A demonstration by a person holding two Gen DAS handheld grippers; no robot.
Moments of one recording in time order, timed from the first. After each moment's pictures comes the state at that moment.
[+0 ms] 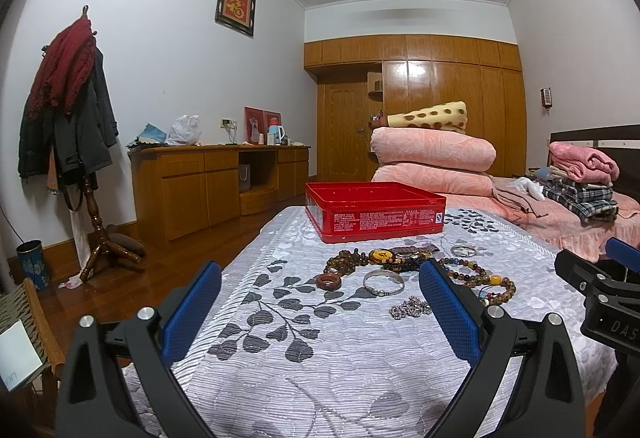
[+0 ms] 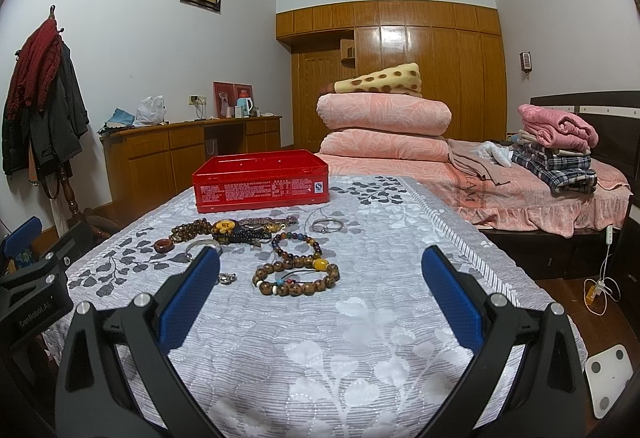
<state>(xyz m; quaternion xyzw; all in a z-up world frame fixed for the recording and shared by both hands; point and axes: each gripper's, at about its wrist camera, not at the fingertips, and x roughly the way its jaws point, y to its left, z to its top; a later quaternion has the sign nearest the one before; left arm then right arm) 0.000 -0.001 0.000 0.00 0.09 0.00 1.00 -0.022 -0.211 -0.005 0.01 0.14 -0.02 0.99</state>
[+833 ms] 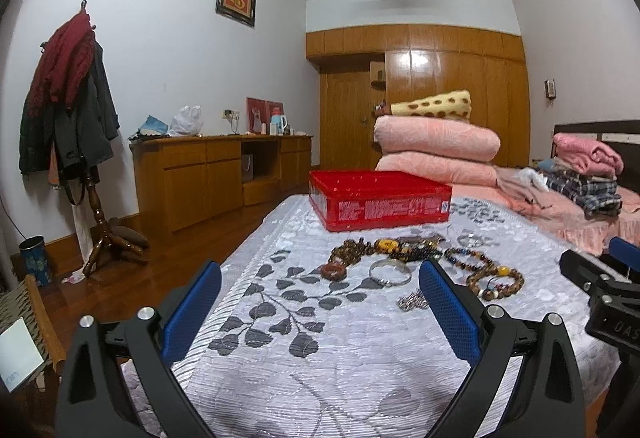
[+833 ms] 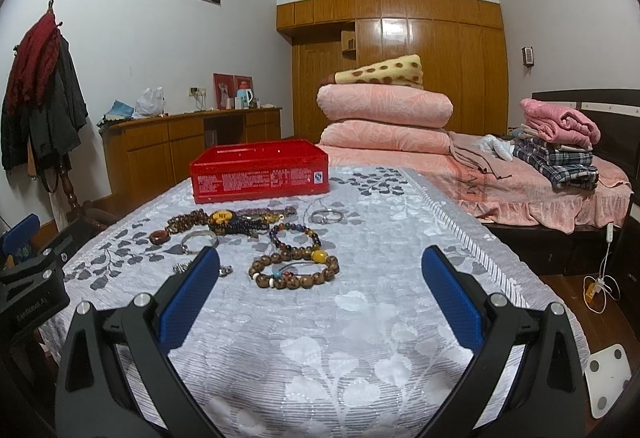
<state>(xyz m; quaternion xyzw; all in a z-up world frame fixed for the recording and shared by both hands) 0.009 0.010 -0.002 0.01 0.12 0.01 0.99 -0.010 -0.213 -0.015 0.01 0.16 -0.02 0.99</state>
